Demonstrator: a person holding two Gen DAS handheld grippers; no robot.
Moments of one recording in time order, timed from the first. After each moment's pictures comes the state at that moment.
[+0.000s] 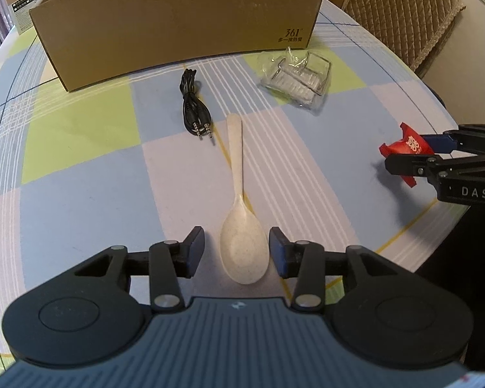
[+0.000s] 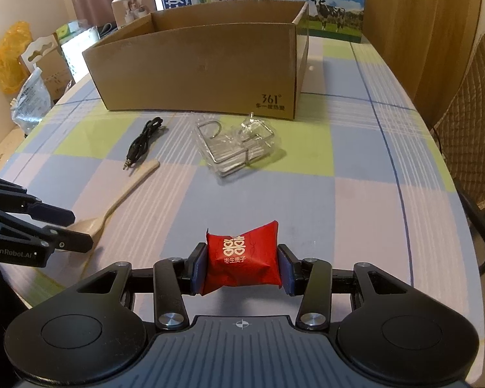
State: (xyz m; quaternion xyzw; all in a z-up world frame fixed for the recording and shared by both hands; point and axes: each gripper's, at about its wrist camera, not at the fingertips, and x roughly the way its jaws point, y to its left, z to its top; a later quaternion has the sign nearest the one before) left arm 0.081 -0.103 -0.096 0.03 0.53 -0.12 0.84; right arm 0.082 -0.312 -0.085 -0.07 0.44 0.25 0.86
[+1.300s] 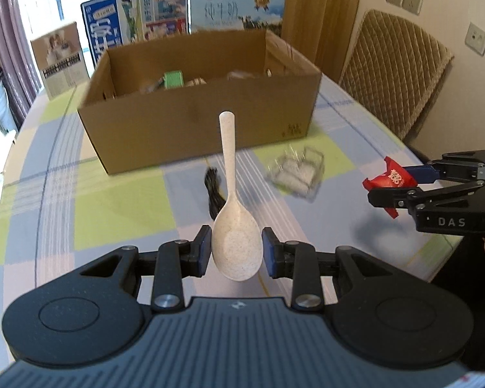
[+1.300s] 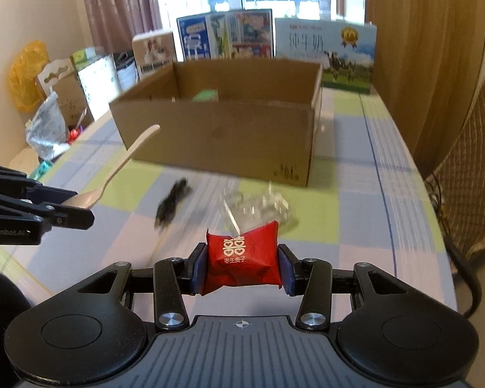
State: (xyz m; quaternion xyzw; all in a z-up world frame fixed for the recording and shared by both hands) left arm 0.079 -0.089 -0.003 0.03 0.42 -0.10 0.90; right arm 0.082 -0.290 -0.020 -0.07 0.38 0.27 0.88
